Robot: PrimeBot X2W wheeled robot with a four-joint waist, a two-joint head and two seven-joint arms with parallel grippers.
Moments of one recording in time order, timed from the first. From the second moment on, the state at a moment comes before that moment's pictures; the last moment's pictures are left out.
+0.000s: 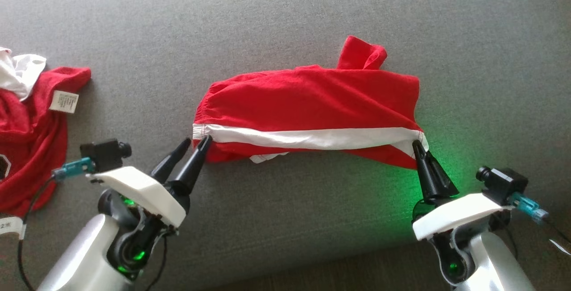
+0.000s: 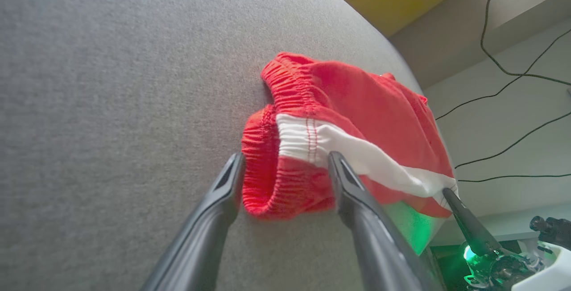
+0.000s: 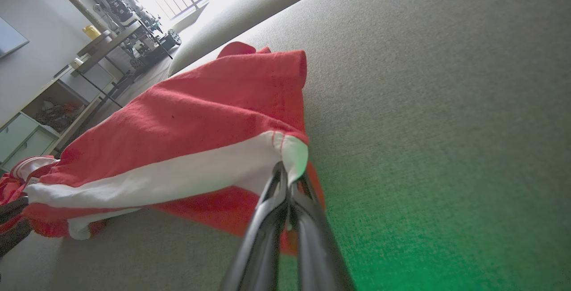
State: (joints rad) left arm -0.27 0.36 -0.52 0.24 -1.04 -0.12 0.04; right arm -0.18 -0.04 0.07 0.43 0.48 0.13 -0.25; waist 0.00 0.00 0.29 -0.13
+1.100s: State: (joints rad) left arm -0.32 0.40 -0.64 0.27 -1.10 -0.12 -0.04; right arm -0.18 -0.04 0.06 0.41 0.45 0.13 -0.25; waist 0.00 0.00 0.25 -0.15
